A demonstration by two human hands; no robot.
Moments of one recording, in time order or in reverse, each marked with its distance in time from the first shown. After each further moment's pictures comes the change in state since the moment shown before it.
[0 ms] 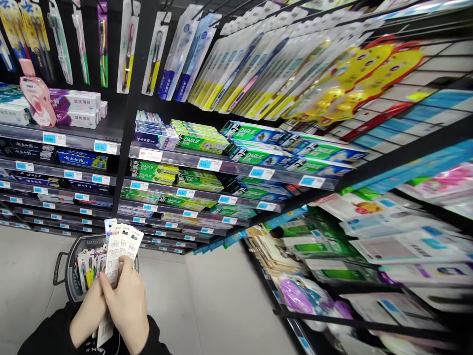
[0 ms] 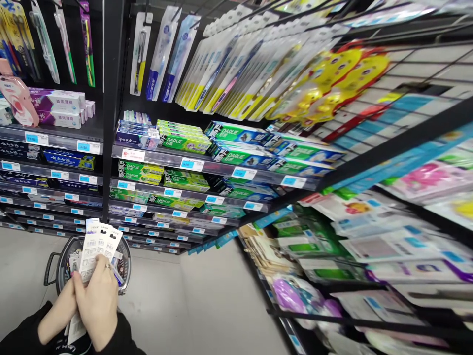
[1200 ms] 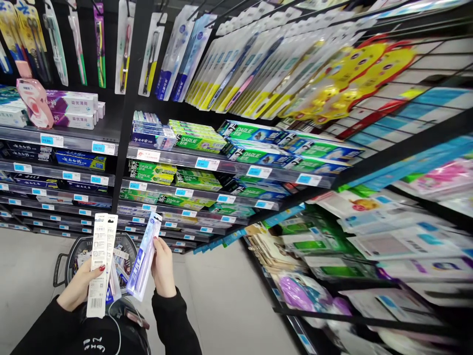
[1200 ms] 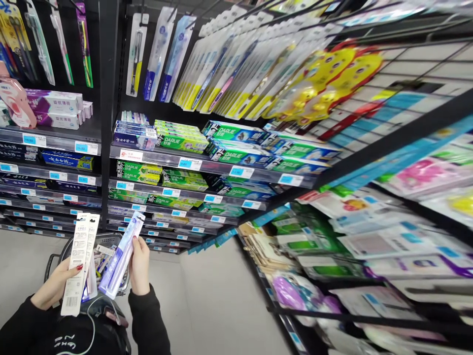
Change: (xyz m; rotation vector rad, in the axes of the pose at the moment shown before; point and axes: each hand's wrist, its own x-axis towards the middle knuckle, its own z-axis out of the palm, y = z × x) left_hand 0.008 0.041 -0.025 -0.066 -0.132 -0.044; right_hand 0.077 0.081 -0.018 1.119 0.216 0.331
